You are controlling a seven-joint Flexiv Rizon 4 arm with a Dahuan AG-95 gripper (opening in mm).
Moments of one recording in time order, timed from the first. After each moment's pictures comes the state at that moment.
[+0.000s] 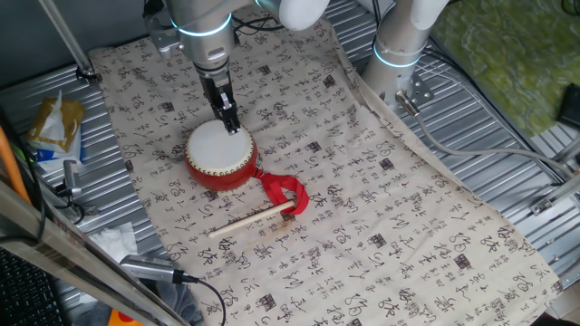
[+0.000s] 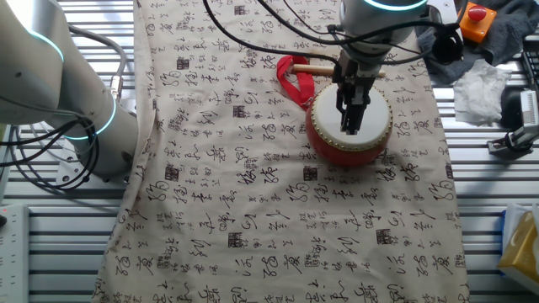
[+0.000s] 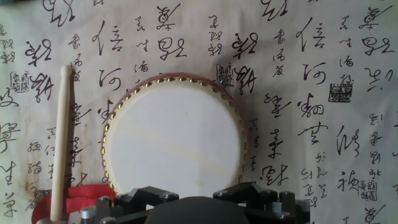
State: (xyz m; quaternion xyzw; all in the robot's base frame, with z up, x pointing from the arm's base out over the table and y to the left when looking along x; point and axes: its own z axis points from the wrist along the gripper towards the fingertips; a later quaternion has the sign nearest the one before) arm 0.500 0.000 0.170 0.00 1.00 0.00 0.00
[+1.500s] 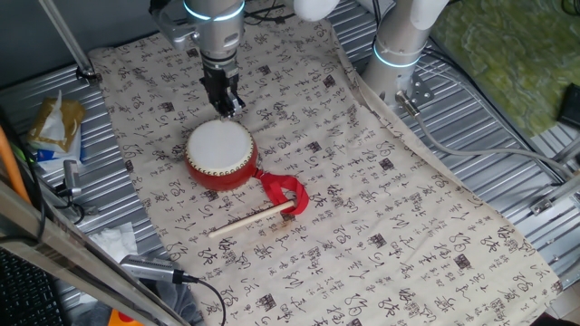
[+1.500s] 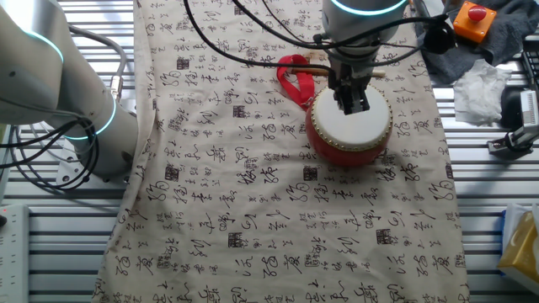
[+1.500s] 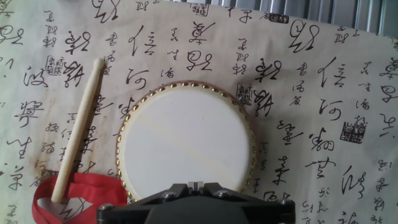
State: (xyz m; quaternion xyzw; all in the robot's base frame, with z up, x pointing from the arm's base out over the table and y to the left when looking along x) arm 0.499 0.003 0.181 -0.10 0.99 0.02 0.05
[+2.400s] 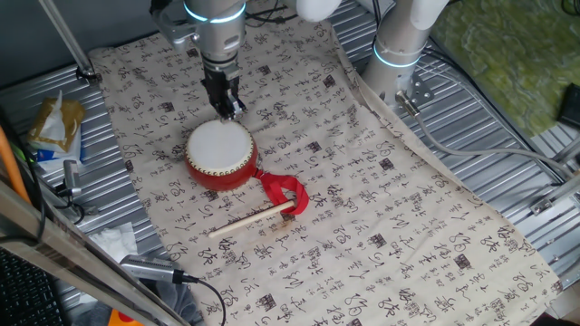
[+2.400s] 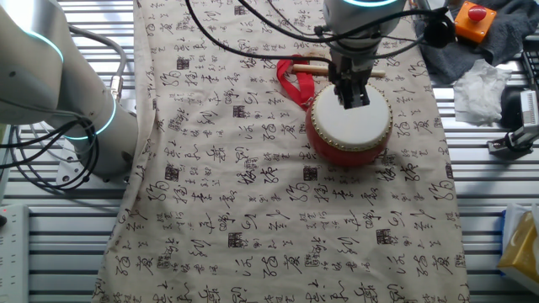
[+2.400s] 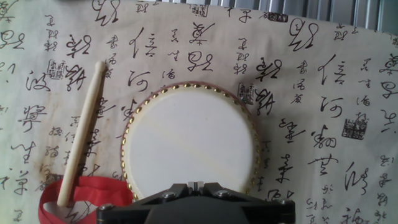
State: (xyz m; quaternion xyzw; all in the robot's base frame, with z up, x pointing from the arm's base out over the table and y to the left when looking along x) arm 0.503 0.013 0.180 -0.08 1.00 0.02 0.05
